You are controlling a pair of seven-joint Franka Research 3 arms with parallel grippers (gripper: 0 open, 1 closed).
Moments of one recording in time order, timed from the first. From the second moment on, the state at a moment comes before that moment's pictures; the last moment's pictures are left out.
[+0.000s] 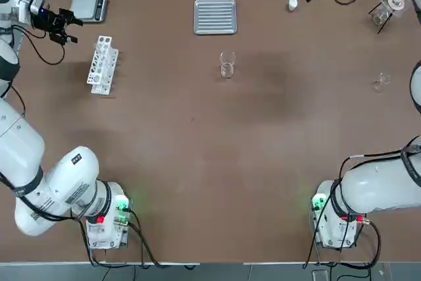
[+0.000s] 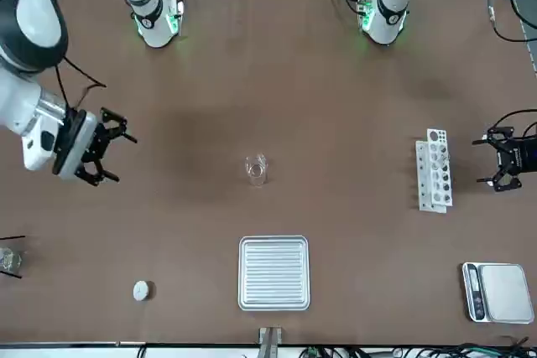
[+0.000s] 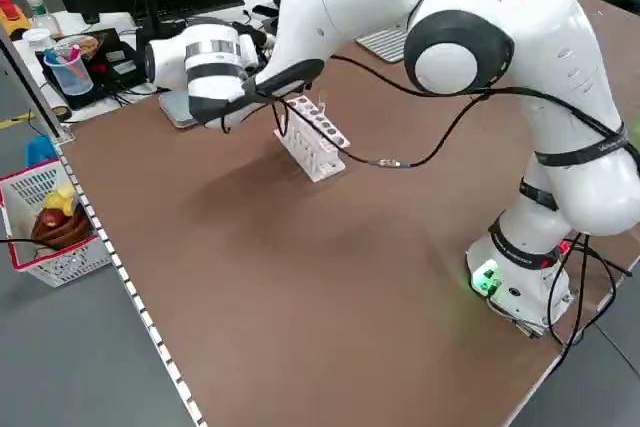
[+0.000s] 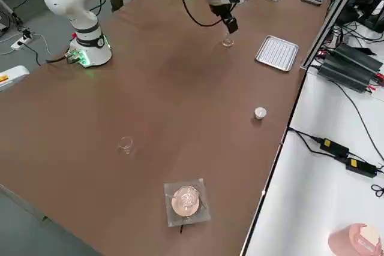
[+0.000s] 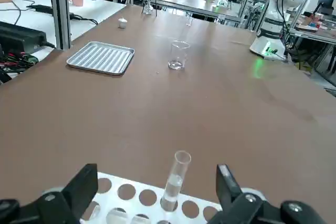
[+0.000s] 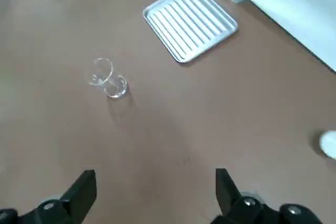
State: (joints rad) left arm 0.74 0.72 -0.18 -1.43 -0.76 1.37 2.14; right arm 0.07 0.12 -0.05 -1.86 0.65 1.98 -1.28
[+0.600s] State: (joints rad) left arm 0.76 0.82 -0.19 -1.45 -0.77 1.33 2.35; right arm 0.07 0.32 -0.05 -1.99 1.05 2.05 -1.88
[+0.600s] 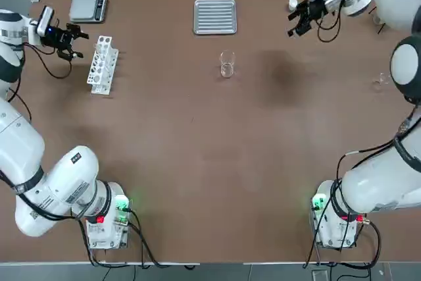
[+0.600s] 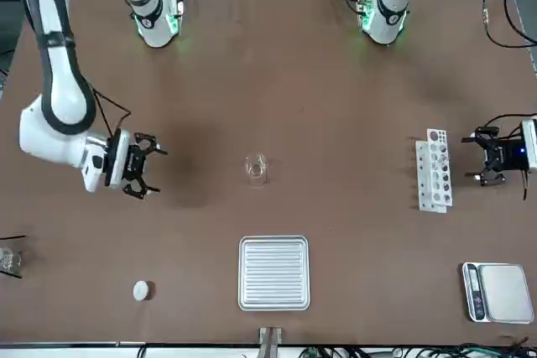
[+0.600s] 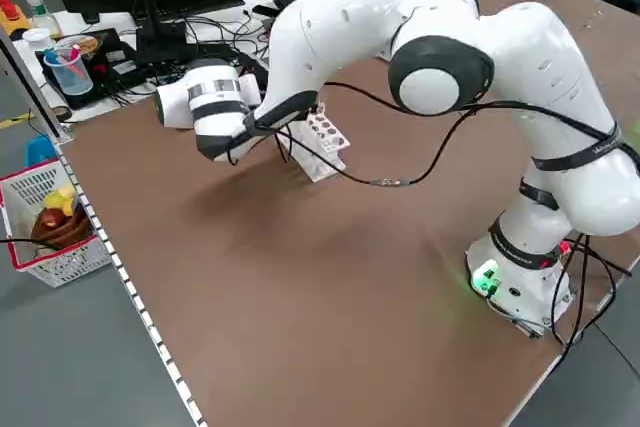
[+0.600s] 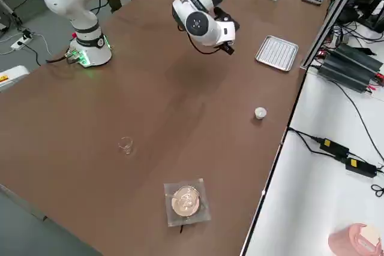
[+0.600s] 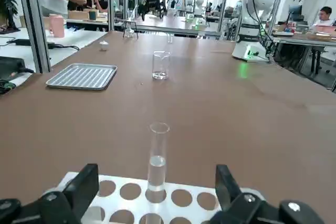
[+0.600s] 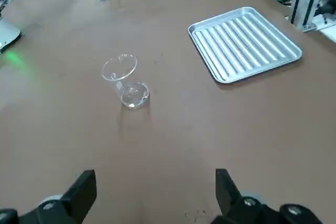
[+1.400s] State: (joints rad) left arm 0.75 0.93 -0.22 -1.45 -0.87 1.34 2.45; right arm 0.24 0.60 -0.03 -2.04 1.58 2.05 -2.42
